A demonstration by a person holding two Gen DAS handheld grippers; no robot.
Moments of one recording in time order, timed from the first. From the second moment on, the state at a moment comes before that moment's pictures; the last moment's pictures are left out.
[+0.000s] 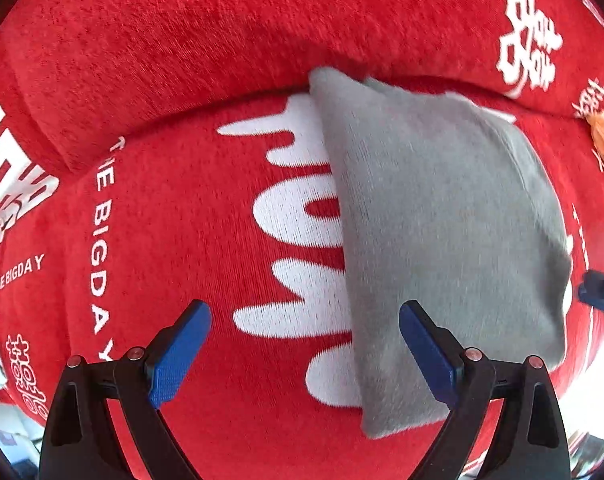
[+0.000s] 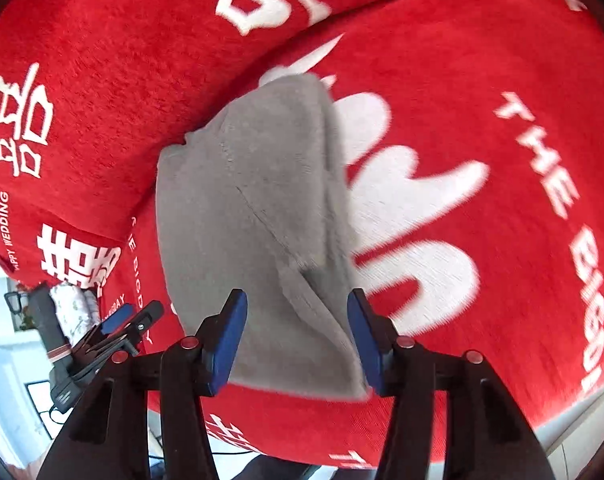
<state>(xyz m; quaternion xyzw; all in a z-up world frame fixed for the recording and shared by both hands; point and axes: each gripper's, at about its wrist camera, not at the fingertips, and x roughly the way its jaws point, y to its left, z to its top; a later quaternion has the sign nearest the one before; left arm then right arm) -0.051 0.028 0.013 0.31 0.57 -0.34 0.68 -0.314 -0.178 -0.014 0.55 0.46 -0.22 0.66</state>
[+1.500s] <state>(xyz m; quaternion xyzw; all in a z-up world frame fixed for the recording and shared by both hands) -0.081 0.010 -0.001 0.34 0.60 -0.30 0.66 -0.374 -0.196 -0.038 0.59 0.47 -0.24 0.61</state>
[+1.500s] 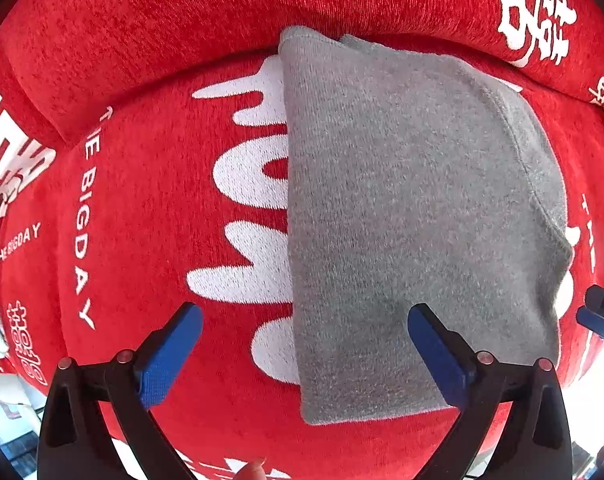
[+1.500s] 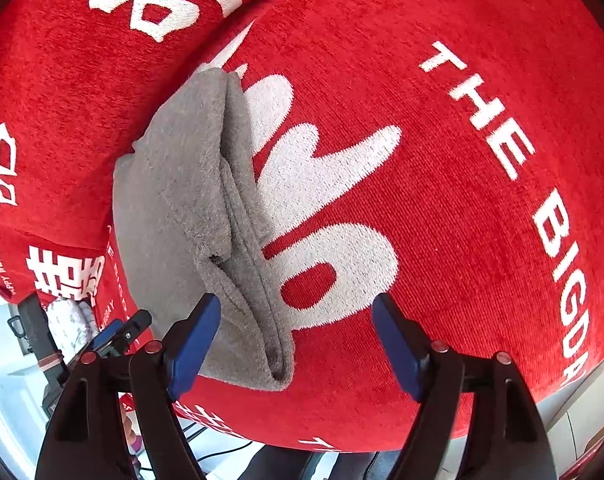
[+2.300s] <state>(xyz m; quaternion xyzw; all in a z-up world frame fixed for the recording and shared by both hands) -0.013 0.002 -0.007 0.23 0.65 -0.30 0.66 -0.328 -0.228 -0.040 0.59 0.45 -0.17 0.65</state>
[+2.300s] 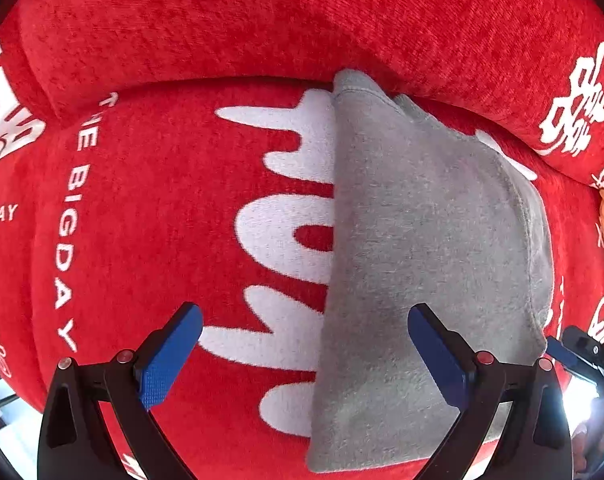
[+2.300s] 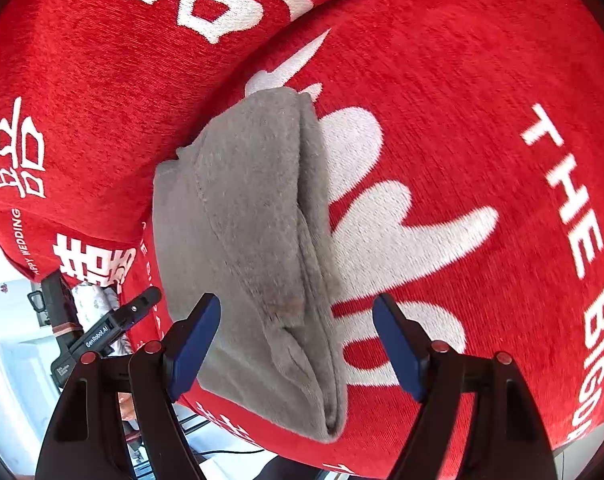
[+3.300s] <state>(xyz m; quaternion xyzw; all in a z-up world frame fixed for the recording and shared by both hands) -0.019 -0.060 -0.066 0.16 0.70 -0.41 0.55 -0.267 -0.244 -0.084 0.62 0.44 -0.02 0.66</state>
